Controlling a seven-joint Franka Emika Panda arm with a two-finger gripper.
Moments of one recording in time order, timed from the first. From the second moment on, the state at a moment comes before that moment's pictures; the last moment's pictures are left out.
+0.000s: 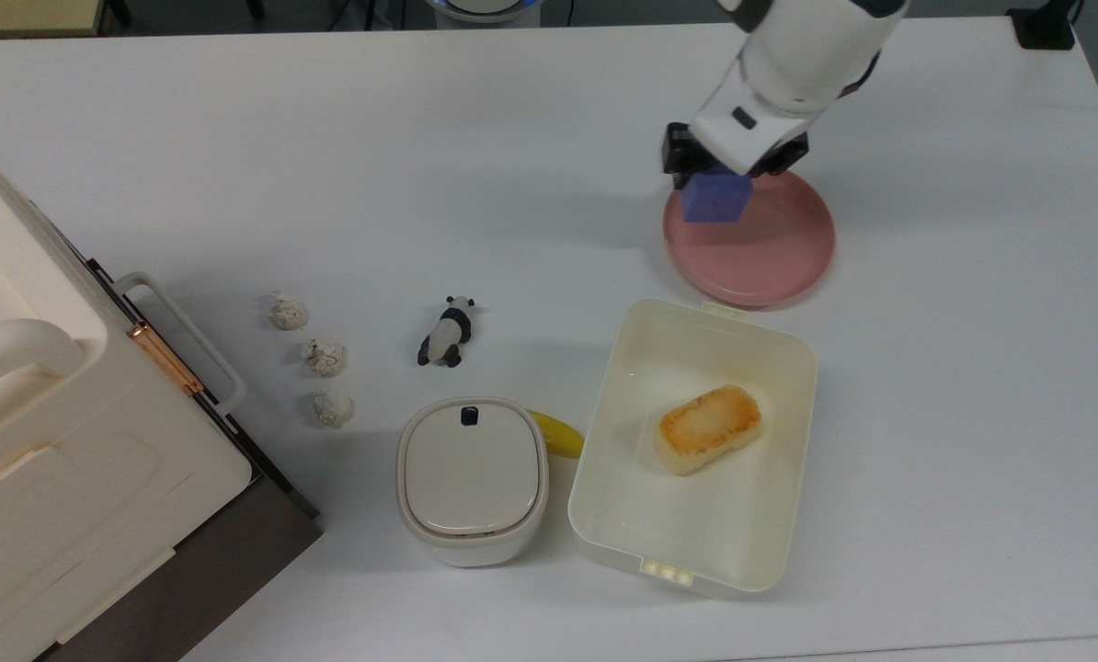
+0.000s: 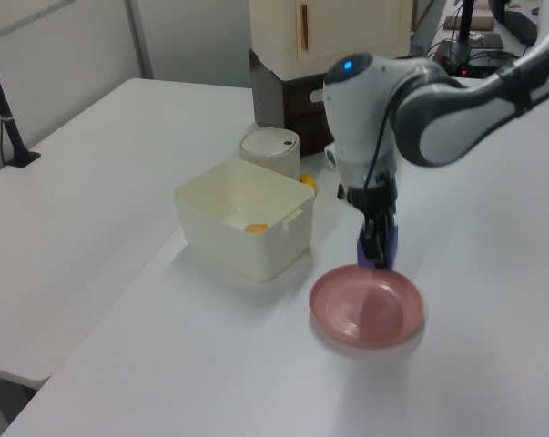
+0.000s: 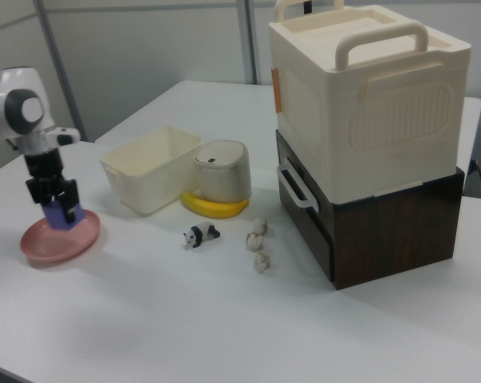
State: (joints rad) arm 0.64 0.36 -0.16 -1.66 0.00 1.81 0.42
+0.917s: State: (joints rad) arm 0.56 0.27 -0.19 -1.58 0.00 1.62 0.35
